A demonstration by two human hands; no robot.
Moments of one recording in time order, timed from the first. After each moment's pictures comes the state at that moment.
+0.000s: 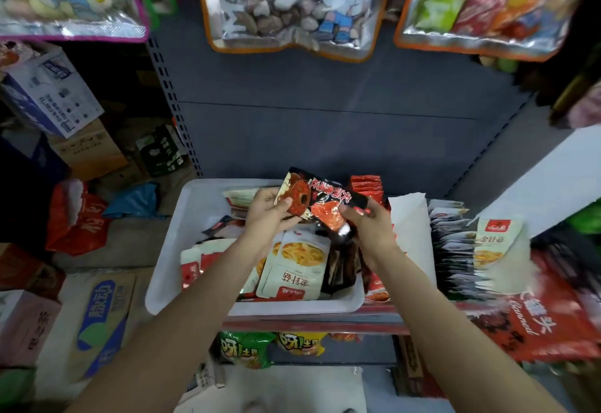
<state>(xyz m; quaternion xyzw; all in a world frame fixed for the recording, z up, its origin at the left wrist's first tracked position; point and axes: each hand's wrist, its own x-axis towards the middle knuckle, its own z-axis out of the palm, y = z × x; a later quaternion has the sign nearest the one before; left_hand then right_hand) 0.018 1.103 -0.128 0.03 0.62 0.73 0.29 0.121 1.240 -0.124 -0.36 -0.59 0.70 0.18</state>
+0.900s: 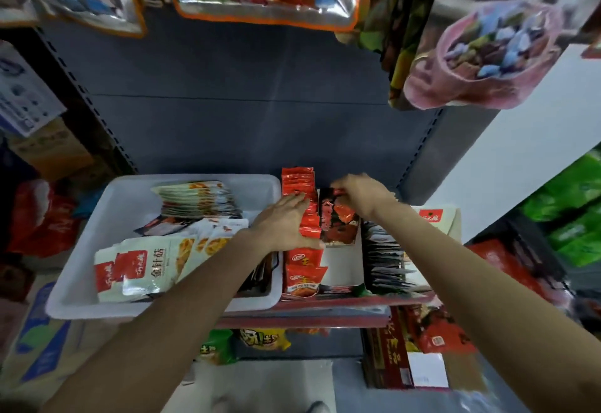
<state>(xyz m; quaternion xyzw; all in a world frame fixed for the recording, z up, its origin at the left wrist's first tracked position) 0.083 1.239 -0.140 0.48 0.86 0.06 0.20 0.158 1.404 -0.100 -0.14 -0.98 0.11 -0.09</state>
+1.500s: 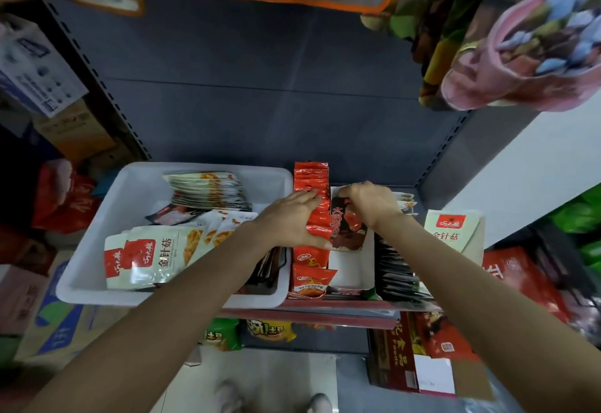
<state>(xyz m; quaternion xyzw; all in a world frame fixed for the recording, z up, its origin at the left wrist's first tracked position) 0.076 1.238 -0.136 0.47 0.85 0.04 0.22 0.149 1.401 -0.129 -0.10 -0.99 0.00 -0.10</state>
